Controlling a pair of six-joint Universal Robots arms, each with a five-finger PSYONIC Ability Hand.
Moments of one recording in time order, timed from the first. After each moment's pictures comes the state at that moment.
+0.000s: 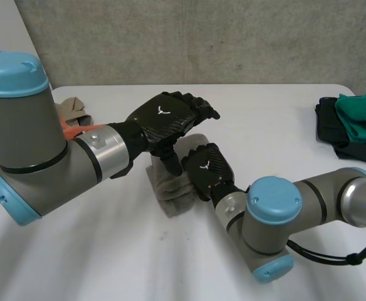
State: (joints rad) left arm 4.21 -1.97 -1.28 3.07 -1.04 3.44; right arm 2.25 -0.80 1.47 -0.60 1.49 2.63; left_hand 0.24 0.24 0.24 0.24 0.05; right_hand 0.68 0.73 0.73 0.73 0.50
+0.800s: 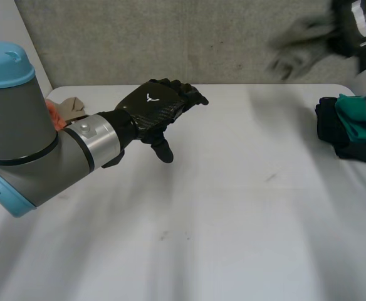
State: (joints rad) left arm 4.24 -1.95 -1.27 3.09 -1.06 3.44; right arm 1.60 -0.89 1.07 -0.85 1.18 3.03; left_hand 0.24 0.24 0.24 0.24 0.05; right_hand 0.95 1.17 1.15 1.19 0.90
